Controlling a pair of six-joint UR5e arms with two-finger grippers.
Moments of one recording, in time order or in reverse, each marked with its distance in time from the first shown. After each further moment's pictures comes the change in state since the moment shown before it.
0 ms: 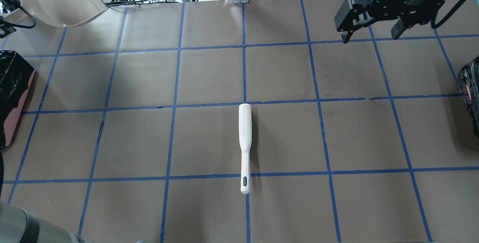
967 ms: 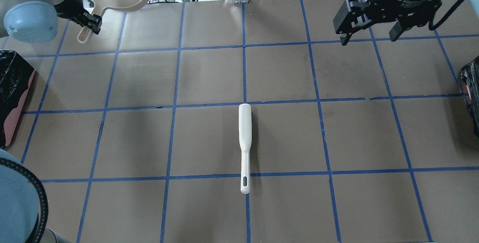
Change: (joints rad) left arm -0.356 -0.004 0.032 -0.339 0.045 -0.852; right arm 0.000 0.002 0.007 0.002 -0.001 -0.009
